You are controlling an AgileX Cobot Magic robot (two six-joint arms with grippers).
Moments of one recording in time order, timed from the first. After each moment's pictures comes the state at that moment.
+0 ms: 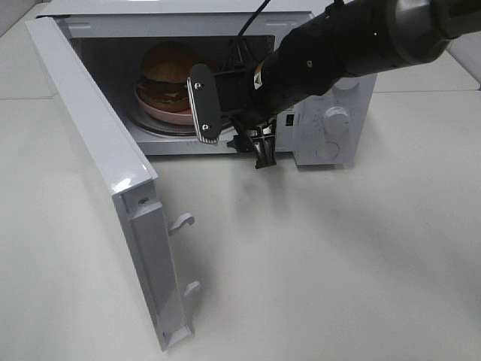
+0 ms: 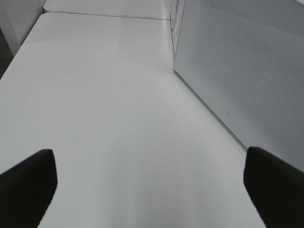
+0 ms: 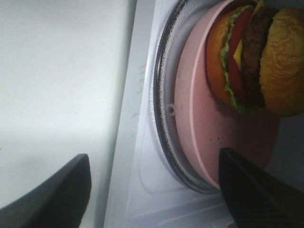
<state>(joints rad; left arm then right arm) 0.05 -0.01 -0.52 -0.10 1.08 0.02 0.60 1.99 -1.31 -0.22 0.14 -1.16</state>
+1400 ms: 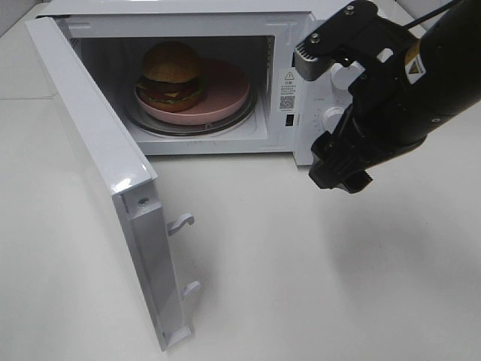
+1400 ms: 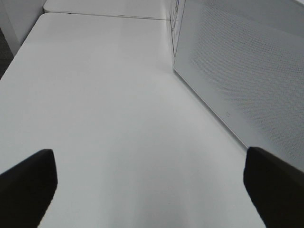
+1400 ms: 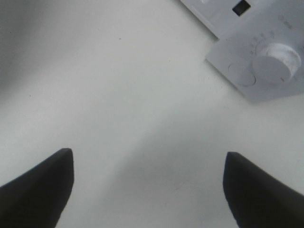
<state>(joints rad) 0.05 -0.01 -0.52 -0.10 1.08 0.02 0.60 1.41 -0.95 -0.22 0.63 -0.06</state>
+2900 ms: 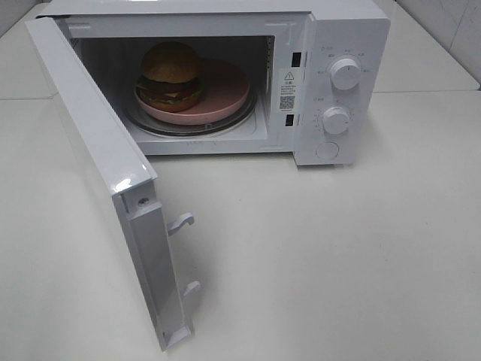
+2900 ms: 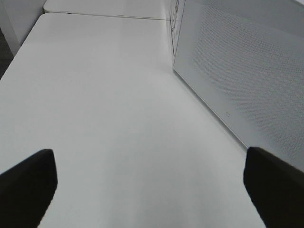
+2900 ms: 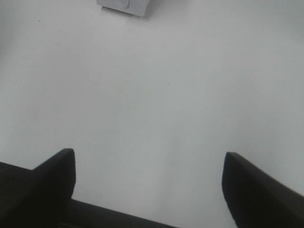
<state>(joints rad) 0.05 -0.01 -0.52 -0.10 1.08 0.02 0.34 0.63 -0.84 -0.19 1.13 0.09</state>
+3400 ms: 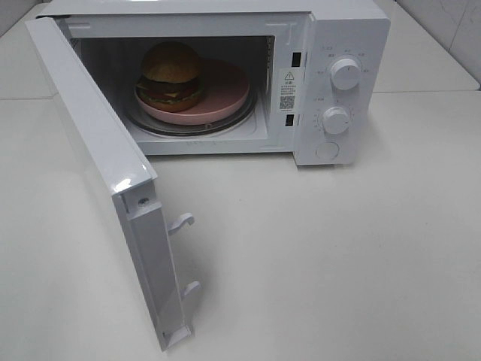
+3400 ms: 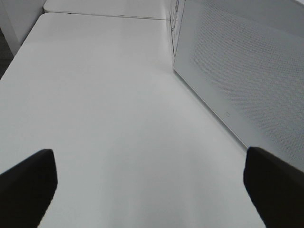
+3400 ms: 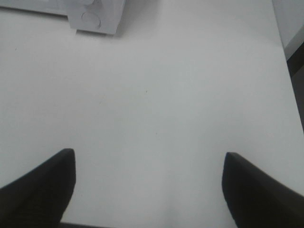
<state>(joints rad) 0.05 -0.01 -0.52 -0.10 1.08 0.02 0.19 0.22 -0.61 -0.19 1.06 0.09</state>
